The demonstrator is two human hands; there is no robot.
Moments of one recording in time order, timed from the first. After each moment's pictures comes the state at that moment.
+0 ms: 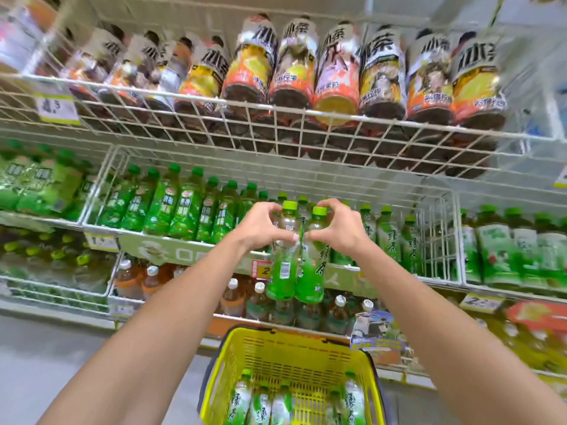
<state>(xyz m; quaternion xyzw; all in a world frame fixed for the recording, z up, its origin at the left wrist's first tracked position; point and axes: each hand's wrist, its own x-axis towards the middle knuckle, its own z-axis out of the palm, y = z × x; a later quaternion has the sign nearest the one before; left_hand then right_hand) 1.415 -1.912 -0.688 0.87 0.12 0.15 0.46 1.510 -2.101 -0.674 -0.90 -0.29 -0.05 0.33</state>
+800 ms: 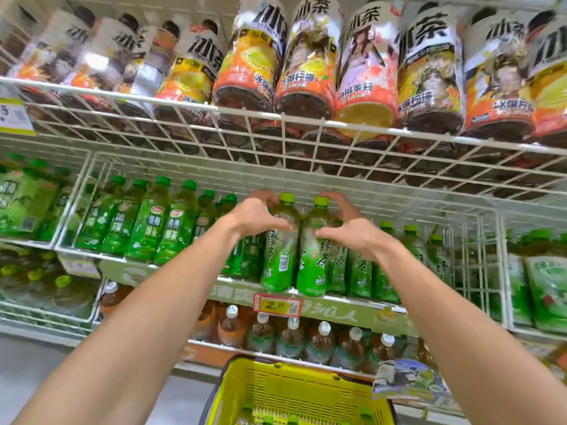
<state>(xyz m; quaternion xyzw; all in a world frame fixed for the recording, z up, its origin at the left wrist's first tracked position) 1.493 -1.839 -0.652 0.91 0.15 0.11 0.38 1.595 -2.056 -0.655 -0.85 -0.33 0.12 0.40</state>
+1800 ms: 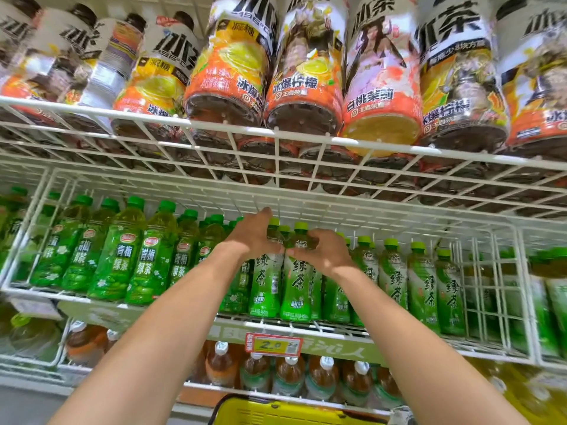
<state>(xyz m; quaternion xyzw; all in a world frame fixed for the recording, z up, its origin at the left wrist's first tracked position) 1.564 -1.811 -0.685 0.95 0.15 0.07 0.26 1.640 -1.987 -0.708 -0.89 -0.25 0.09 0.36</state>
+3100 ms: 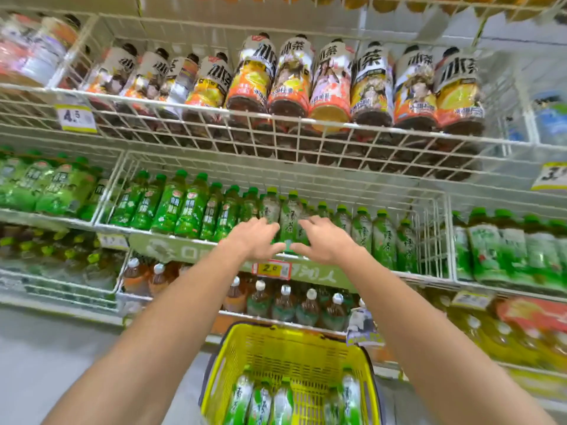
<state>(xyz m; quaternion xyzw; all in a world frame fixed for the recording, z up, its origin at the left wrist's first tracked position) 1.377 -1.934 -0.686 1.00 0.09 0.02 -0.03 1.479 -2.099 -0.684 -0.90 -0.43 -0.05 0.01</state>
